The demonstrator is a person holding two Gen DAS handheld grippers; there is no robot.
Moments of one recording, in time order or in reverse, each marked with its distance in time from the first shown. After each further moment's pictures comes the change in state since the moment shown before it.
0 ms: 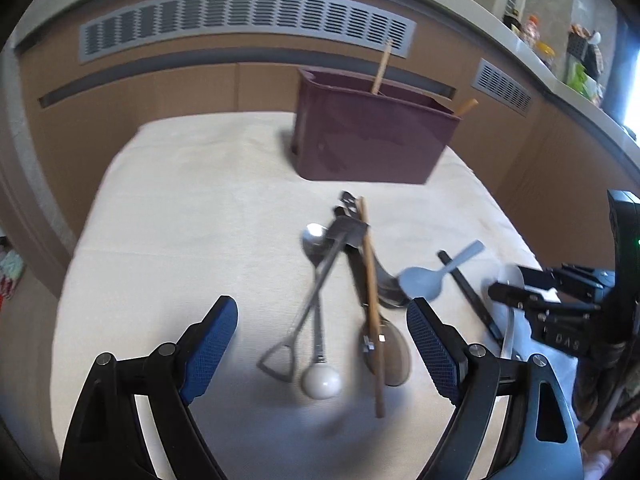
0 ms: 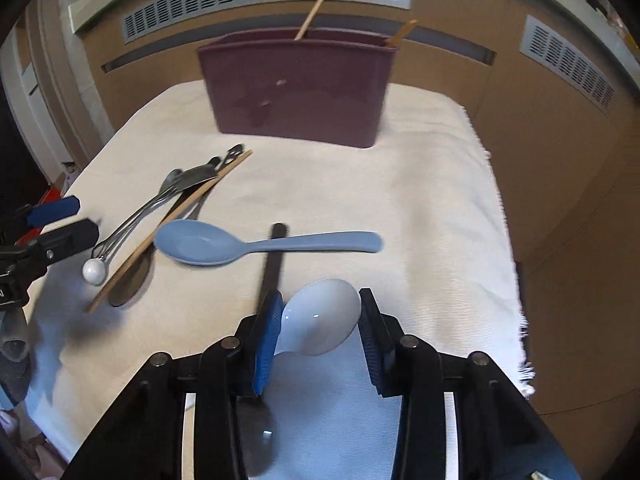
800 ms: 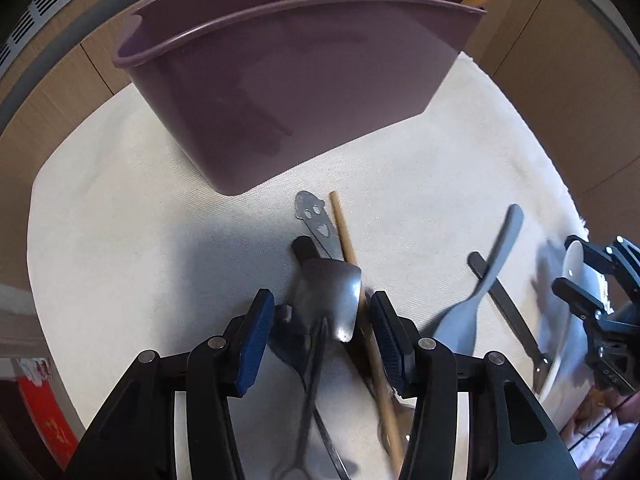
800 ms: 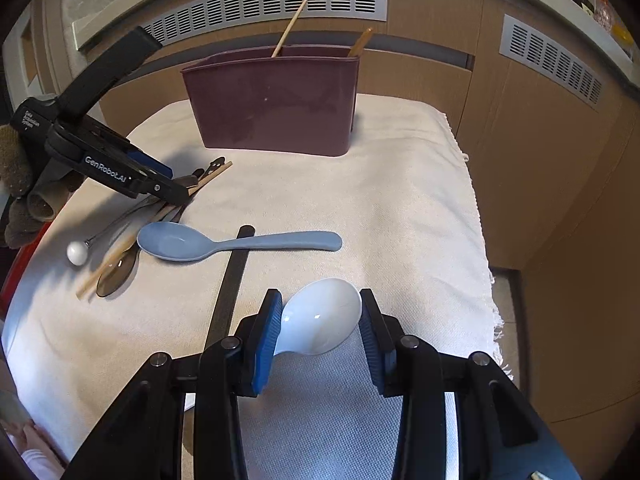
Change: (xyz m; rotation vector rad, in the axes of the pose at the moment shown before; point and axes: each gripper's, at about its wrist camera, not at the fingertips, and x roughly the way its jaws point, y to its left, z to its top) left arm 0.128 -0.037 0.100 0.310 0.481 -0.002; right arm -0.002 -0.022 -0.009 -0.003 -0.063 0.033
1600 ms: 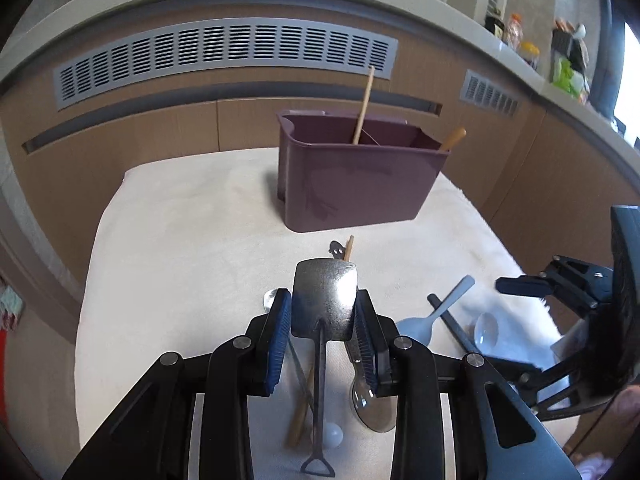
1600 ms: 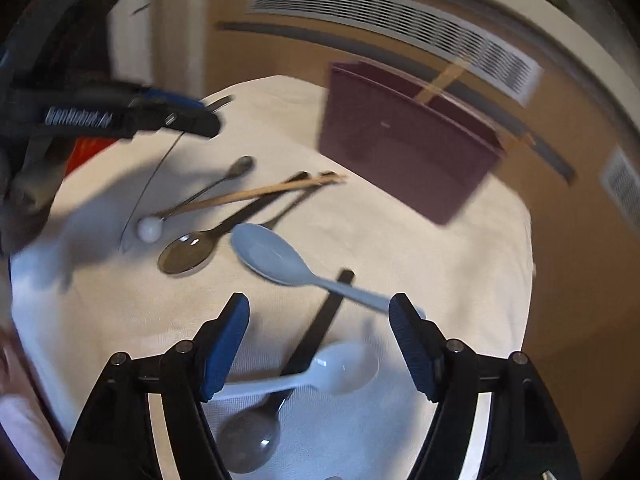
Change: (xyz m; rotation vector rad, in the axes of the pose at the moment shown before) left arm -0.088 0.007 -0.121 -0.267 -0.569 0.008; right arm -0.001 0.081 0.027 -0.563 -0.001 0.145
